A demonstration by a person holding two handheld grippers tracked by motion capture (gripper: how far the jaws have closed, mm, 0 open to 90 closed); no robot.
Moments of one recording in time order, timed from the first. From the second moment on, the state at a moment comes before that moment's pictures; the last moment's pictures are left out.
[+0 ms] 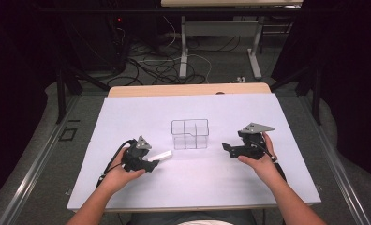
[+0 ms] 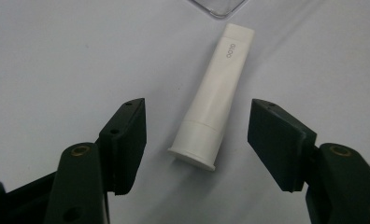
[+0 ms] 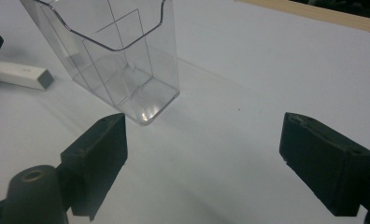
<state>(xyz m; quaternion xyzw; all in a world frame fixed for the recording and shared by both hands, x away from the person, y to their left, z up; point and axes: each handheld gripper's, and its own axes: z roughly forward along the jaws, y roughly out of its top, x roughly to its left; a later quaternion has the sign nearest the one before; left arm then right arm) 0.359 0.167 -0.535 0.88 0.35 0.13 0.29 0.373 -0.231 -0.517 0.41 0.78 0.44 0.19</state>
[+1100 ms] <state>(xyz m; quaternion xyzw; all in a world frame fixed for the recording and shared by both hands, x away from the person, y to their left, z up) 0.372 0.156 -0.541 0.91 0.30 0.10 0.25 0.374 -0.232 -0.520 0.40 0.78 0.44 0.19</state>
